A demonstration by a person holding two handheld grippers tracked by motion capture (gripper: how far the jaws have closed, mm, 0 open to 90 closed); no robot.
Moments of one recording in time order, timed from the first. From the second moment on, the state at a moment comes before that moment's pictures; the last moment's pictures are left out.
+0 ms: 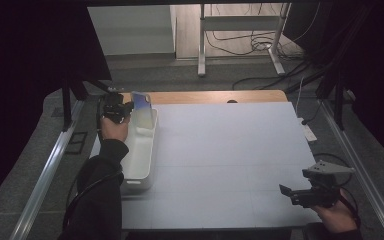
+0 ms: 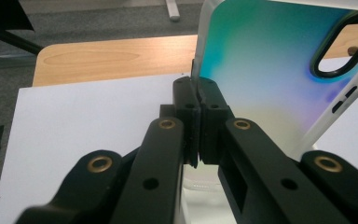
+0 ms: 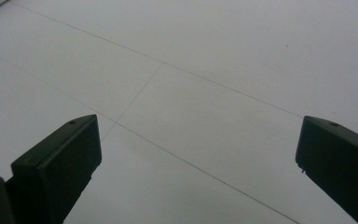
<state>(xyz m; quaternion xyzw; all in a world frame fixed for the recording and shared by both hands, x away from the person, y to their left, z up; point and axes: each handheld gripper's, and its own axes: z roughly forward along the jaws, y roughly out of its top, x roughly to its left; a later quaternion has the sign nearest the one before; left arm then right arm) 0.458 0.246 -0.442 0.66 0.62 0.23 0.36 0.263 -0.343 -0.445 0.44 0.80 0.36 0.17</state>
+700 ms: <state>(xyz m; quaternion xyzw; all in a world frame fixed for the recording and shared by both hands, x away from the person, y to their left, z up) 0.466 0.243 -0.455 0.68 0.62 0.21 0.33 0.263 -0.342 -0.446 0.43 0.81 0.36 0.17</state>
